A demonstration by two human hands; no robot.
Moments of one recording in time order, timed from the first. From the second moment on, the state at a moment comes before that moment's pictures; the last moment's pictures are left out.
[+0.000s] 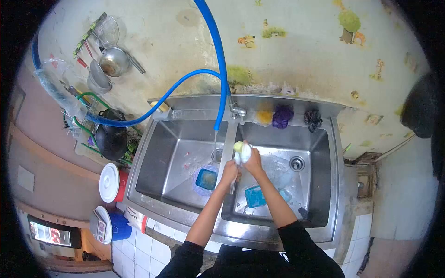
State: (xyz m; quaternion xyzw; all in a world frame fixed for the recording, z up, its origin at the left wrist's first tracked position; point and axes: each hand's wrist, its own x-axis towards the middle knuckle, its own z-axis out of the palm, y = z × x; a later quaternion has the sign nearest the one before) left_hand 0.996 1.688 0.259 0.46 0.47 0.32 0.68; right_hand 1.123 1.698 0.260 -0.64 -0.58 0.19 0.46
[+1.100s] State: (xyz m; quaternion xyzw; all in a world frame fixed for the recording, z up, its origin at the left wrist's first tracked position) left_hand 1.083 1.652 0.074 0.04 0.44 0.40 0.80; right_hand 1.138 1.611 0.144 -0.78 -0.46 0.32 0.27
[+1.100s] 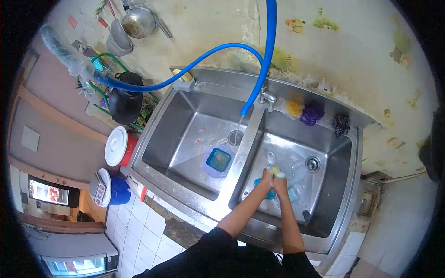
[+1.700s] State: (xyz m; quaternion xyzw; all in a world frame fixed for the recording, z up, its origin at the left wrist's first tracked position) left_hand 0.781 1.749 -0.034 0.21 0.80 0.28 0.49; right_hand 1.218 1.592 0.016 -0.81 -0.49 0.30 0.09
